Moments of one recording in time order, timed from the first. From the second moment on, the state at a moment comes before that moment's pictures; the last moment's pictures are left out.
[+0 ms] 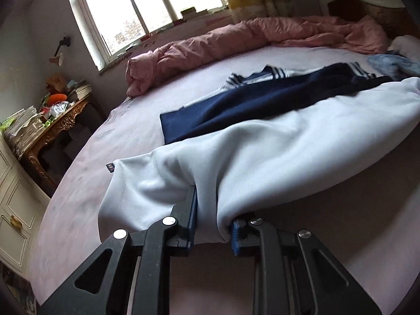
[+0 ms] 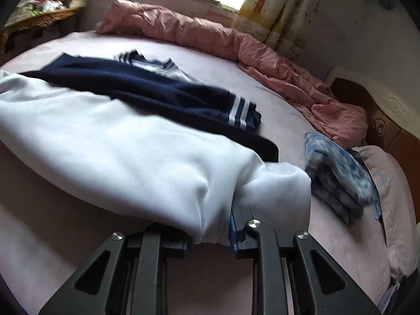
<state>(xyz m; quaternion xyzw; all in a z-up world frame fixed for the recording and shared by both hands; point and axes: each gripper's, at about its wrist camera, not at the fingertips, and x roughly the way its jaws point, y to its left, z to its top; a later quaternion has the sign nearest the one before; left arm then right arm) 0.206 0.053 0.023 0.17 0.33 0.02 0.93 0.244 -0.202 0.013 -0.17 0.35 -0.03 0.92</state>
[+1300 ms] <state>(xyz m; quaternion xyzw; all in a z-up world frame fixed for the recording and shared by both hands) 0.379 0.074 0.057 0.06 0.37 0.03 0.93 0.359 -0.203 0.049 -0.03 0.36 -0.01 0.93</state>
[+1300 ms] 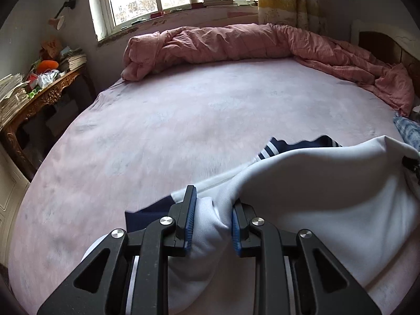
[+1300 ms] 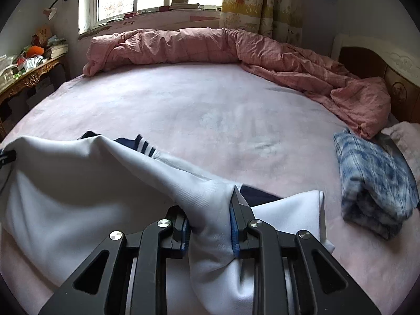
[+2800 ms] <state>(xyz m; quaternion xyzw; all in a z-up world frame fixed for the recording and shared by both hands) 0.293 0.167 0.017 -0.09 0.29 0.17 0.94 0.321 -0.285 0.022 0.03 0.35 -0.08 0.93</state>
